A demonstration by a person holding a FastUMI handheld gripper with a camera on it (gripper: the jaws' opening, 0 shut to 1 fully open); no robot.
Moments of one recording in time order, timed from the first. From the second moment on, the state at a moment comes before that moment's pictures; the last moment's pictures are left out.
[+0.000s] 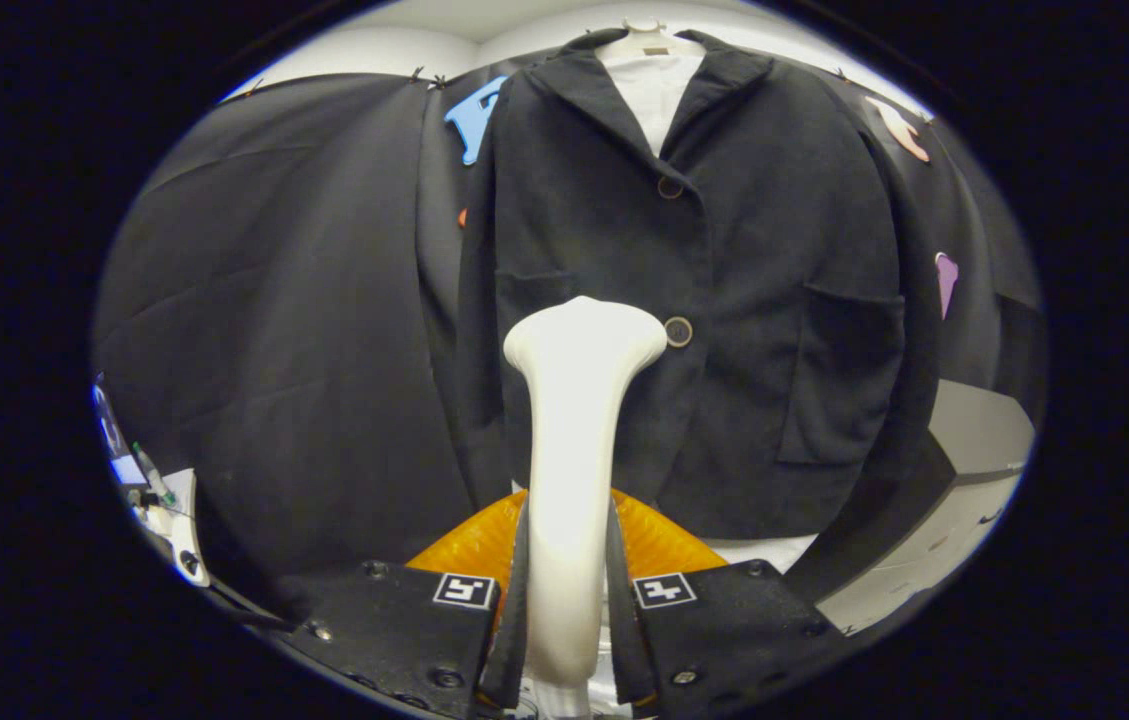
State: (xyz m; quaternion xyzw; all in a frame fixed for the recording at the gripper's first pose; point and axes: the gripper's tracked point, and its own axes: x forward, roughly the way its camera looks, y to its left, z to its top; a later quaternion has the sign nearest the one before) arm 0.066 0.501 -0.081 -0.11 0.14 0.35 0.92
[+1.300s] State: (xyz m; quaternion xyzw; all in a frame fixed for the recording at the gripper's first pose) arm 0.034 0.455 -0.171 -0.10 0.27 0.32 0.90
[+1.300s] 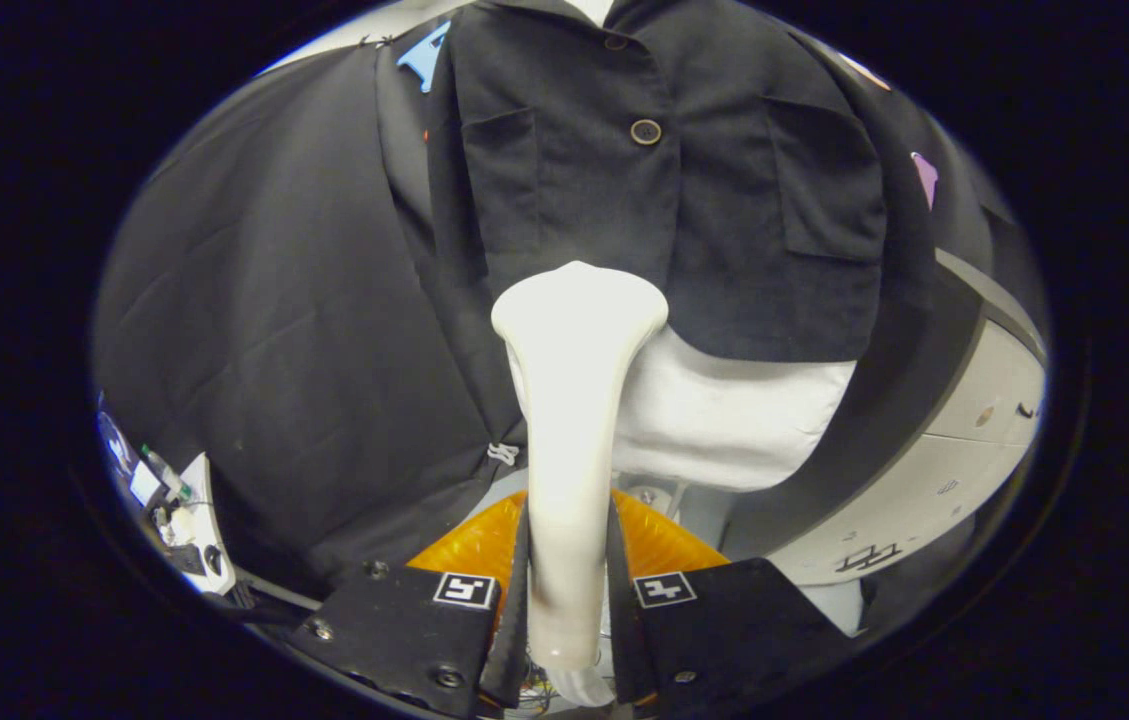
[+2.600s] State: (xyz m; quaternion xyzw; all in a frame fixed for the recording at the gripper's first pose) arm -0.003 0.177 0.087 -0.02 0.01 0.26 0.97
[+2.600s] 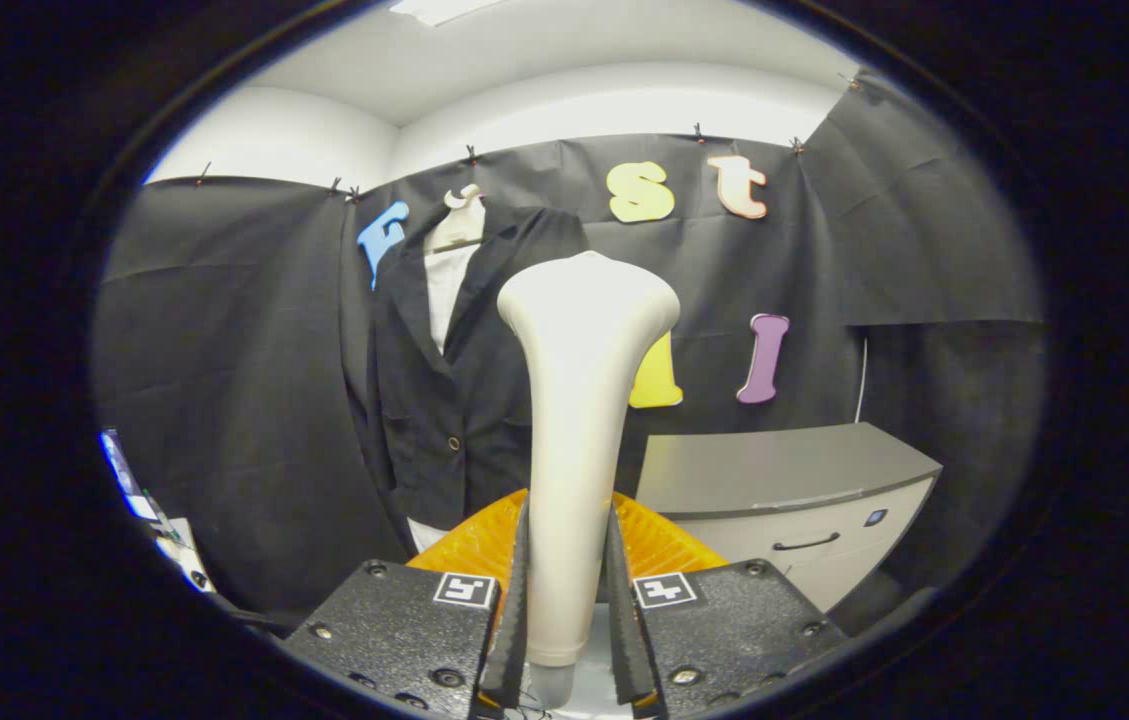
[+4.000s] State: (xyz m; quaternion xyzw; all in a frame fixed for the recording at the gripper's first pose) arm 0.004 -0.051 0.043 0.01 0.09 0.26 0.96
